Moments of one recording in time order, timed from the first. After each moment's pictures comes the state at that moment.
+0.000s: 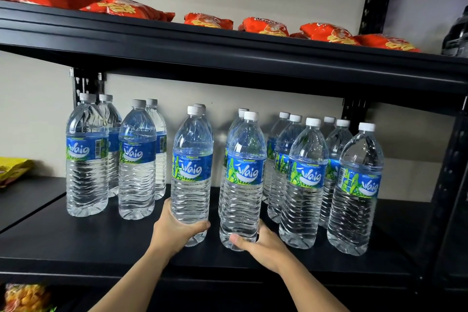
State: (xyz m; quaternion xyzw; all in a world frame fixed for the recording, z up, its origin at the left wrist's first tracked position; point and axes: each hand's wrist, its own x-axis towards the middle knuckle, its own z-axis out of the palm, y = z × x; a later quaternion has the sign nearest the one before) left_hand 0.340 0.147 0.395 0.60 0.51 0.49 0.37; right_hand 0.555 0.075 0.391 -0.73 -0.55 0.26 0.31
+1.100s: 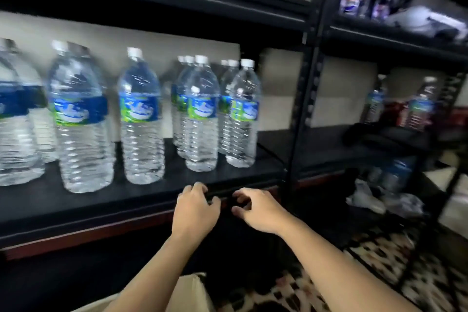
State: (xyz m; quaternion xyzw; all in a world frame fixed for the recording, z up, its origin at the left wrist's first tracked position) left_hand 0.493 -0.042 0.372 0.81 0.44 0.29 0.25; right_hand 0.640 -0.129 0.371 -0.81 -0.51 0.12 0.25
